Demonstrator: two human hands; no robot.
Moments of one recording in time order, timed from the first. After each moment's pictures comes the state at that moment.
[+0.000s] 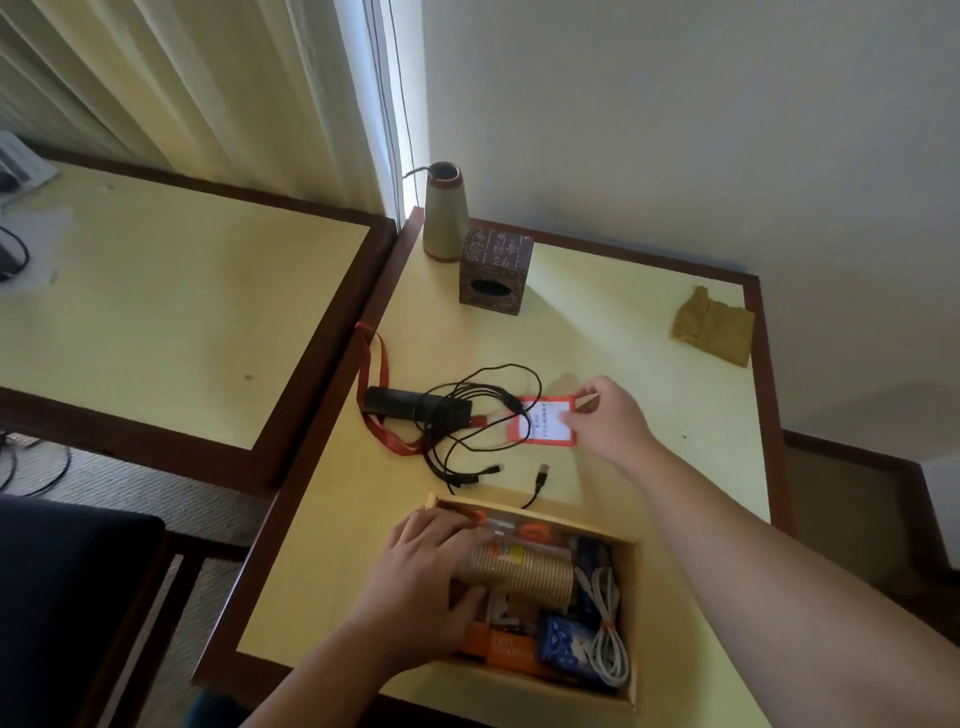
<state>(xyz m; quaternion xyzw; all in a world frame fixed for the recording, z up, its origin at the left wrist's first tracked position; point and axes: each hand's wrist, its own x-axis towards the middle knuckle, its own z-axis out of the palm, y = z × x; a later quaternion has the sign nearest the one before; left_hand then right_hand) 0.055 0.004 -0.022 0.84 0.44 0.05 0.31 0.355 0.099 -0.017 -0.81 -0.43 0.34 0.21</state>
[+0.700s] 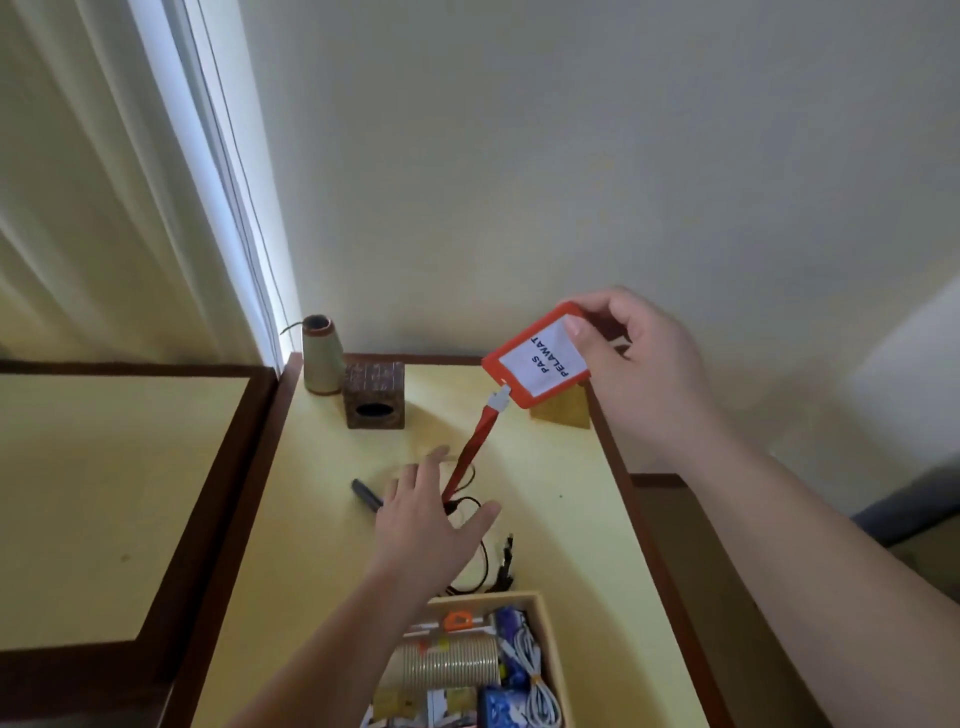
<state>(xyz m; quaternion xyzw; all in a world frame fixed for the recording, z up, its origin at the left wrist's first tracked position) 0.167 0.073 0.097 0.80 0.48 0.16 0.34 0.350 -0.001 0.282 -0.74 -0.50 0.06 0.45</state>
